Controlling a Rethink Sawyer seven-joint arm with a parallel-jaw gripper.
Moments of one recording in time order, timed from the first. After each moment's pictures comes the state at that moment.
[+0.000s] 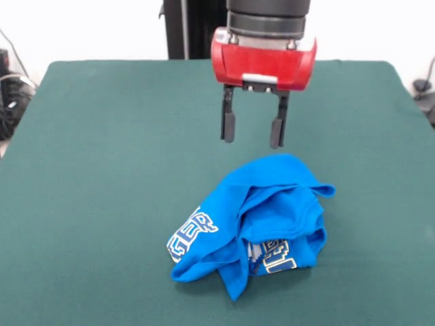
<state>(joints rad) -0.22 -0.62 0.12 1.41 -0.20 0.52 1.97</state>
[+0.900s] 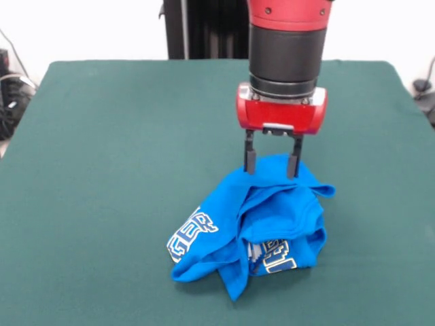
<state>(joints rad) -0.19 -0.50 0.12 1.41 -0.21 0.47 1.97</state>
